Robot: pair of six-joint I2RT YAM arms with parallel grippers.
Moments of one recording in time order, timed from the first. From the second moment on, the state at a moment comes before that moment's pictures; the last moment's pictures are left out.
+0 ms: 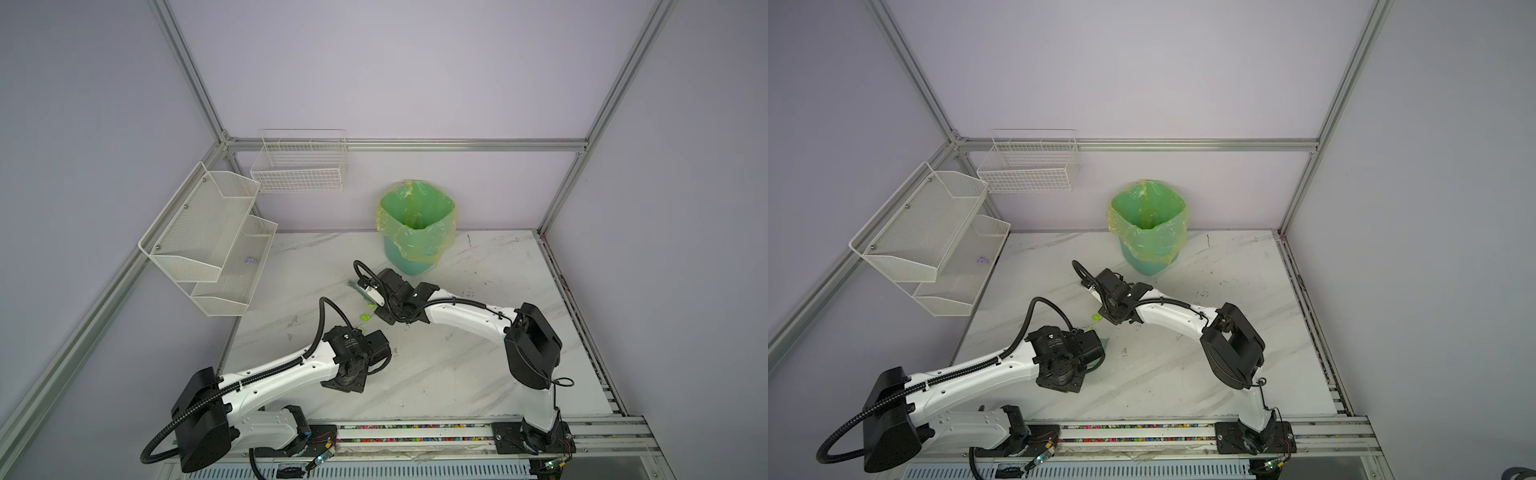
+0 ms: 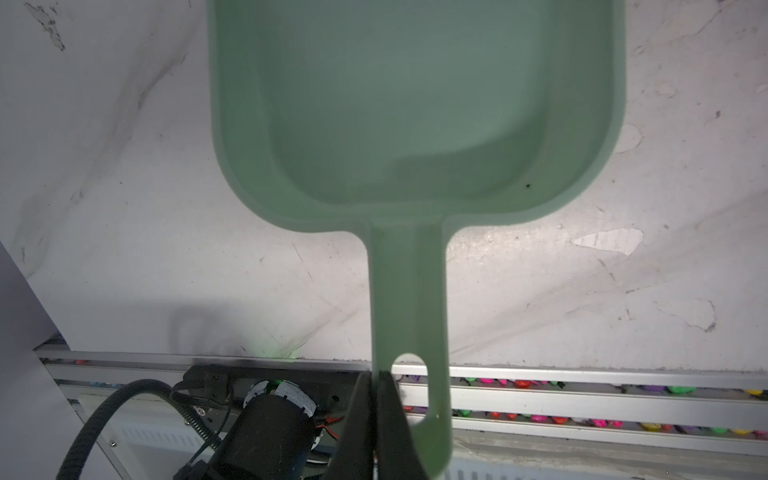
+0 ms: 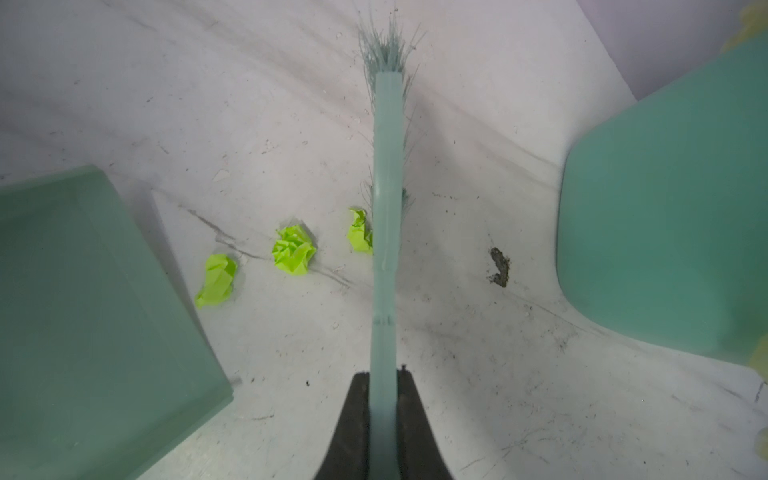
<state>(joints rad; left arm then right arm) -0.97 1.25 0.92 -1.32 -0.22 -0.84 0.97 1.92 1.52 -0.50 0.21 -0.17</state>
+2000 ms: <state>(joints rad) -0.96 1.33 0.92 -1.25 -0.22 -0.83 1.04 1.60 1.26 -0.59 -0.05 0.29</state>
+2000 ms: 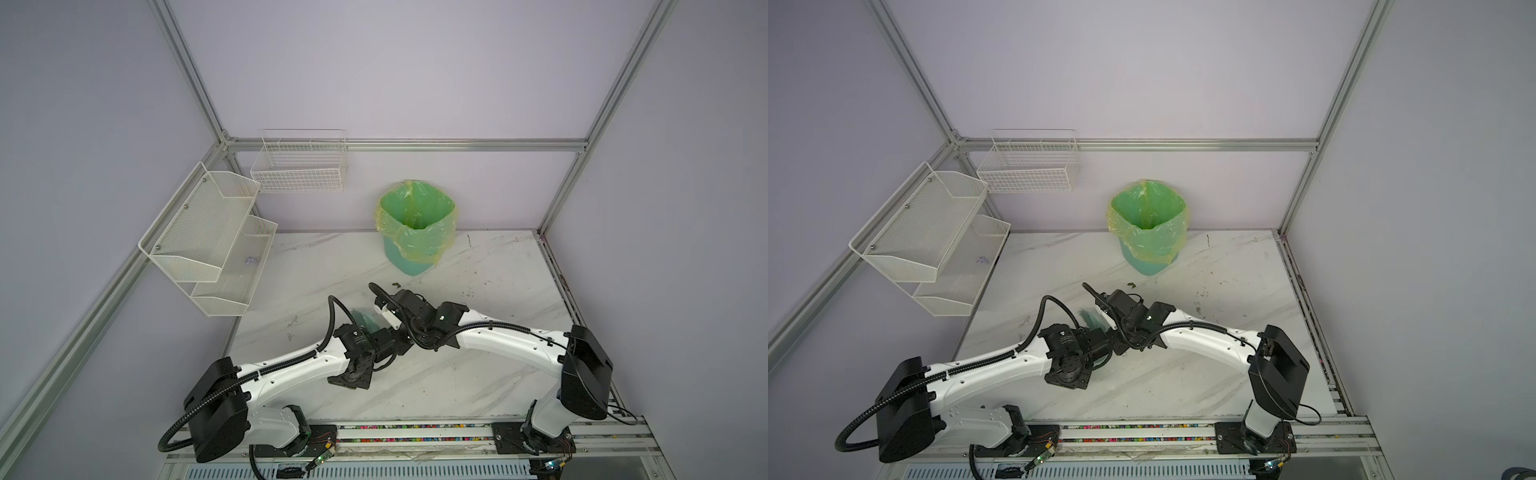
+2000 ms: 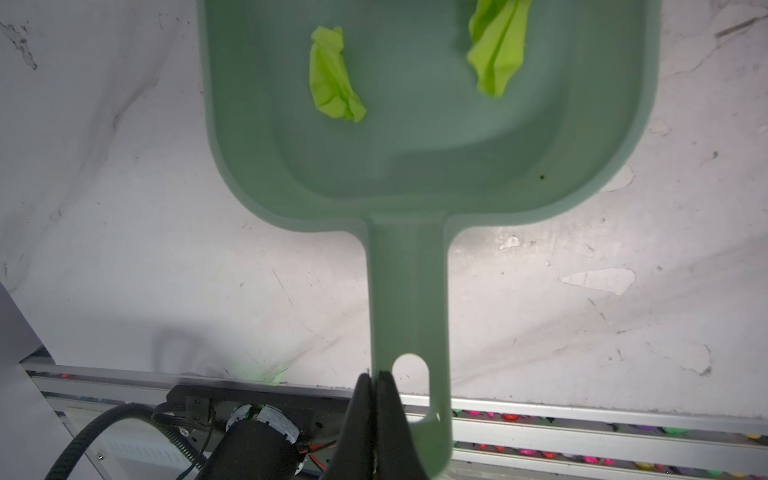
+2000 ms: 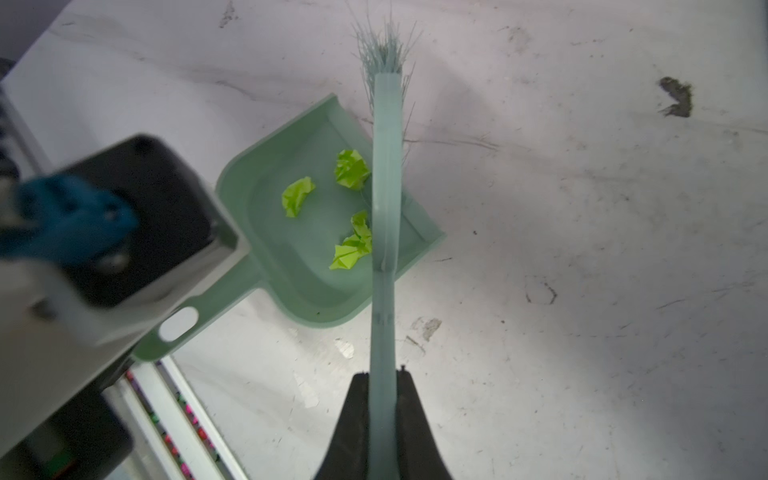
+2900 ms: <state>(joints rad) -0.96 1.28 0.92 -1.25 -0.40 -0.83 0.85 1.22 1.04 -0.56 0.11 0.52</state>
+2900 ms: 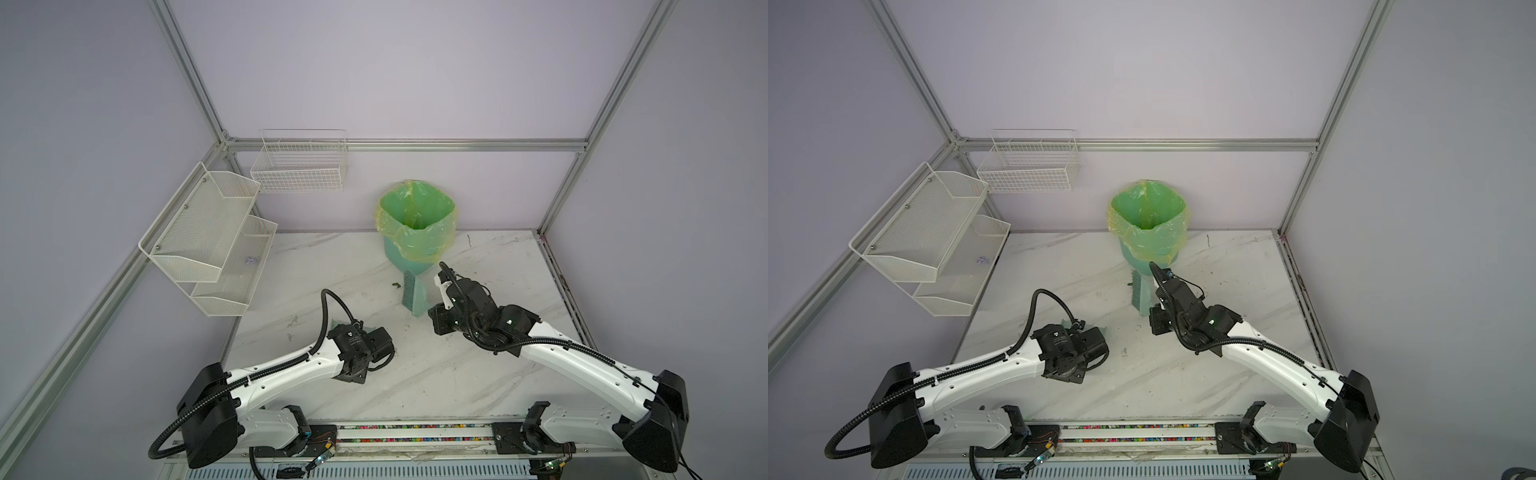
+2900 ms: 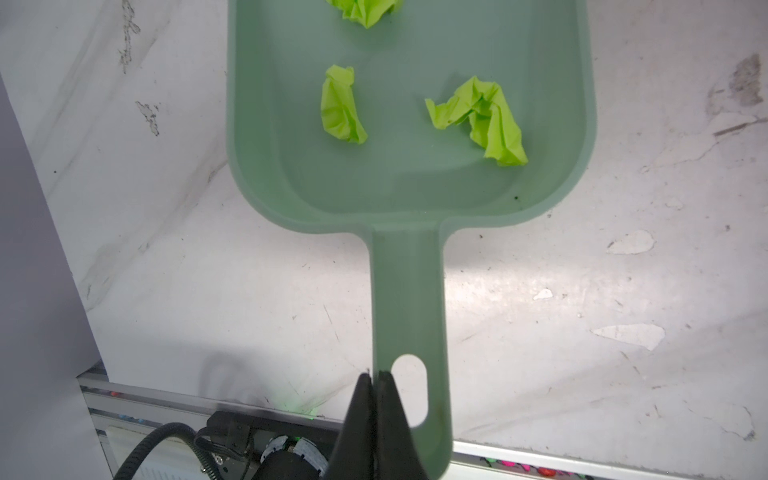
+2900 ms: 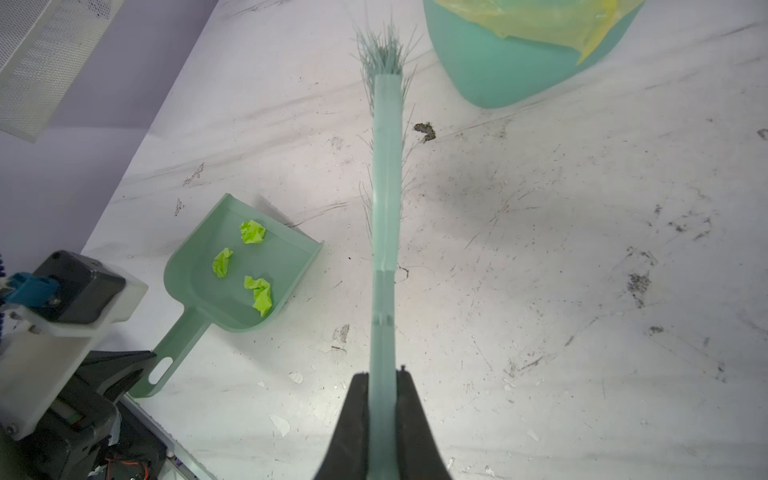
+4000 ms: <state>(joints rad) -0.96 1.16 1.06 -1.17 -0.69 -0.65 0.83 1.12 0.90 -0.57 0.16 0.54</state>
